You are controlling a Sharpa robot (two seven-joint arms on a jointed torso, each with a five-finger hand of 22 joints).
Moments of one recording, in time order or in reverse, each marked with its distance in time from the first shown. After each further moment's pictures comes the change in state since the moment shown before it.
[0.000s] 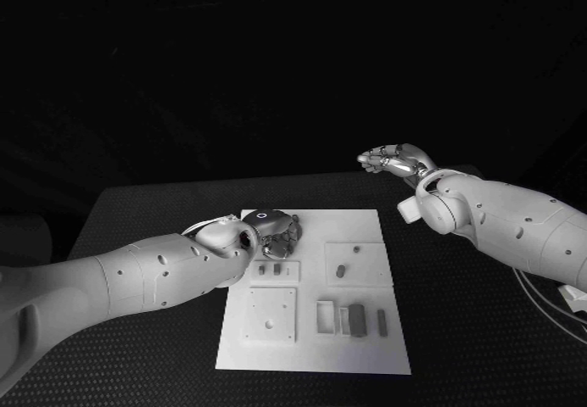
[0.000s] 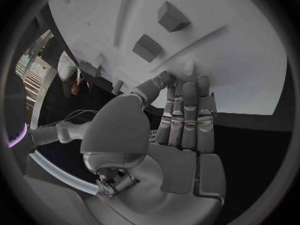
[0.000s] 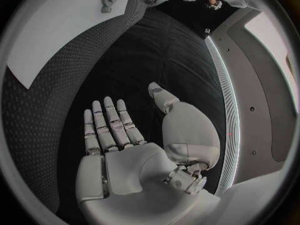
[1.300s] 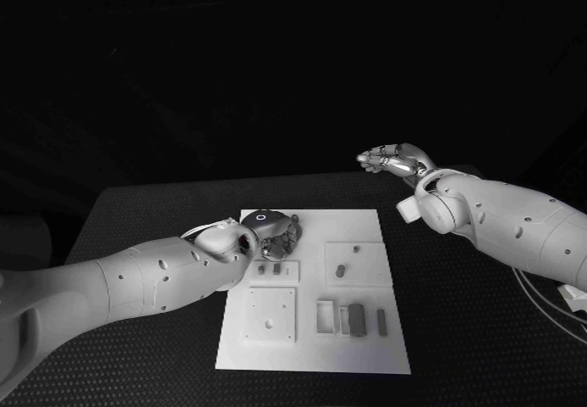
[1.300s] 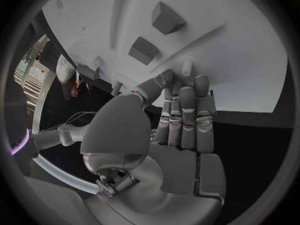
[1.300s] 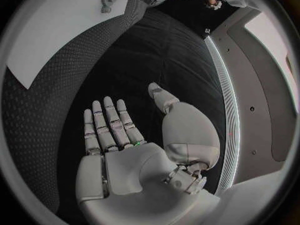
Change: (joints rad) left arm -0.015 -0.002 -0.004 -0.004 -0.032 -0.052 0.002; left_hand 0.036 0.027 0.041 -0.004 -0.004 0.091 -0.034 0.041 -0.006 0.109 -0.043 0.015 0.028 0.061 -0.043 0.095 0.009 0.000 0.046 -0.039 0.135 0.000; right arm 0.000 0.000 0.000 -0.001 0.000 0.000 0.000; right_hand -0.004 0.004 0.000 0.000 0.000 0.000 0.000 0.004 -0.001 0.004 0.004 0.000 0.000 0.000 0.000 0.000 0.001 0.000 0.001 -0.001 0.000 -0.006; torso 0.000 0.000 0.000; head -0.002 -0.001
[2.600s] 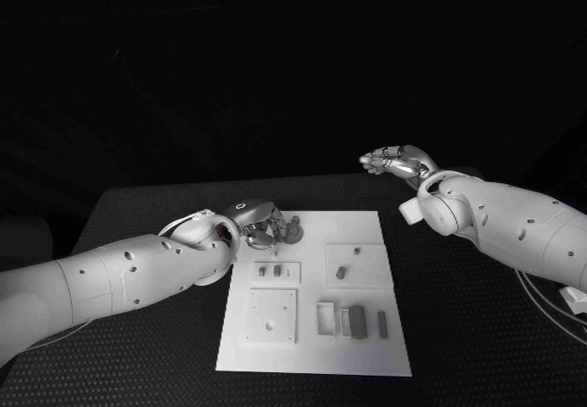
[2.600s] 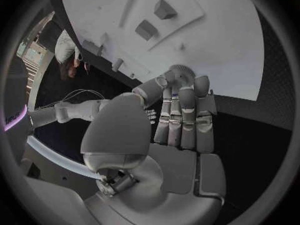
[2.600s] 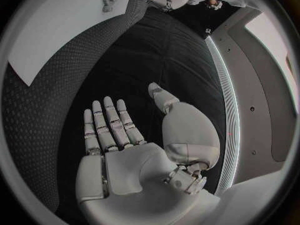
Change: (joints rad) left arm 0.011 -0.123 0.072 0.104 0.137 -0.007 0.022; left_hand -0.012 0.017 0.013 -0.001 0.009 0.011 -0.007 0.004 0.004 0.015 -0.005 -0.001 0.005 0.018 -0.004 0.005 -0.009 -0.001 0.009 -0.005 0.023 0.000; right arm 0.000 -0.006 0.000 -0.001 0.000 0.000 0.000; right_hand 0.000 0.000 0.000 0.000 0.000 0.000 0.000 0.003 -0.001 0.000 0.000 0.000 0.000 0.000 0.000 0.000 0.001 0.000 0.000 0.000 0.000 -0.002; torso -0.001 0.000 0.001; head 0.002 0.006
